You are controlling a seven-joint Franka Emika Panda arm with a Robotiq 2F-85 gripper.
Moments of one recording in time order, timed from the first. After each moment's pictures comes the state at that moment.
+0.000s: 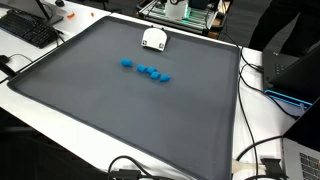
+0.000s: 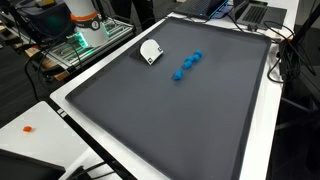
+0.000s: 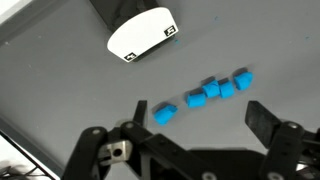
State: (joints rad) arm 0.04 -0.33 0.14 -2.49 0.00 2.27 0.64
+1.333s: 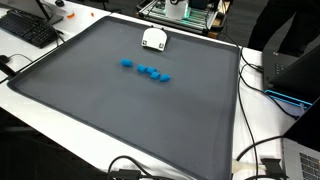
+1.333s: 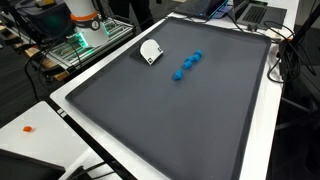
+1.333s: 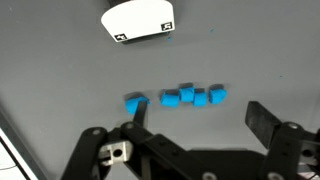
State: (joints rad) arm 0.06 -0.33 0.17 -2.47 0.00 2.27 0.35
